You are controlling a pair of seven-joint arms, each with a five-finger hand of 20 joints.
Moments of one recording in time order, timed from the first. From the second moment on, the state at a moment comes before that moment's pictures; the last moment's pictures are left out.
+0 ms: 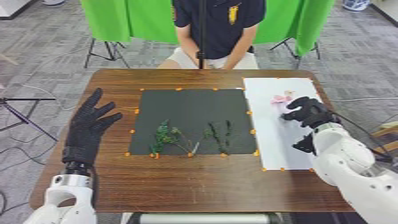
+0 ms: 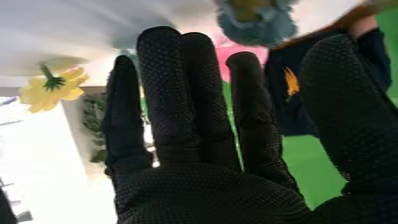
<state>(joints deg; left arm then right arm) 122.2 -51.7 -86.9 -122.1 42.1 20.7 21.8 -86.7 -40.9 66.8 -101.1 -115.1 4.8 32.8</state>
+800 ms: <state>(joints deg) 121.9 -51.9 -87.0 -121.9 42.3 20.4 21.5 -80.6 -38.6 51.3 -96.7 -134.8 13.3 34.0</state>
